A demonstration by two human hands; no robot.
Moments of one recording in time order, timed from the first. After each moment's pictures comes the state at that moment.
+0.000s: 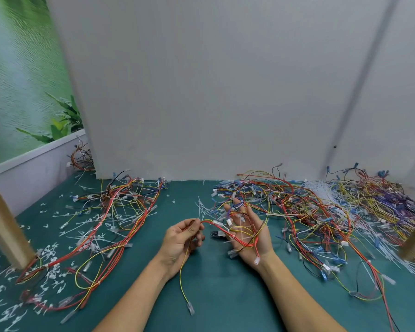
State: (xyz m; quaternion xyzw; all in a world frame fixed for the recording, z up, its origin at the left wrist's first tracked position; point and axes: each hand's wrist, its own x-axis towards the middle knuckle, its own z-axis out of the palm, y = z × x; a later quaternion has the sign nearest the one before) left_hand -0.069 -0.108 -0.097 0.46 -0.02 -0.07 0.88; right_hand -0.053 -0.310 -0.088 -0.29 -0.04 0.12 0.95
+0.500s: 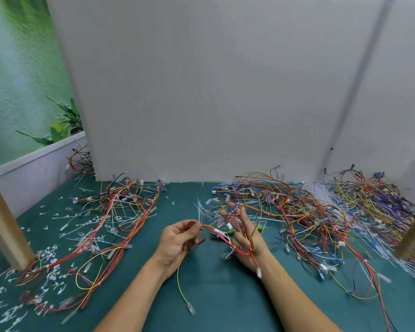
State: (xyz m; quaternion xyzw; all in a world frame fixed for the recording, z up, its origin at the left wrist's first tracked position) left_hand -0.075 -0.102 -0.091 0.50 -0.01 -0.07 0.86; right_hand -0.053 -0.308 -0.094 -0.39 -0.04 0.12 0.91
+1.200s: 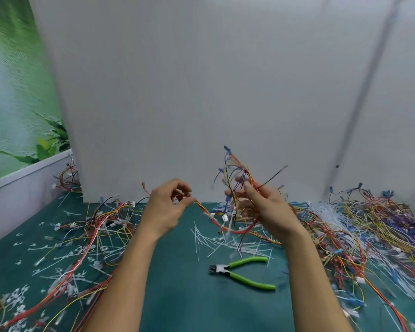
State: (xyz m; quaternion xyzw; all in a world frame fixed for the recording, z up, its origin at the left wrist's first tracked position) left_hand 0.005 -0.083 0.024 0.83 -0.18 0.27 0.46; right_hand -0.010 -0.341 0.037 -0.65 -0.14 -0.01 0.75
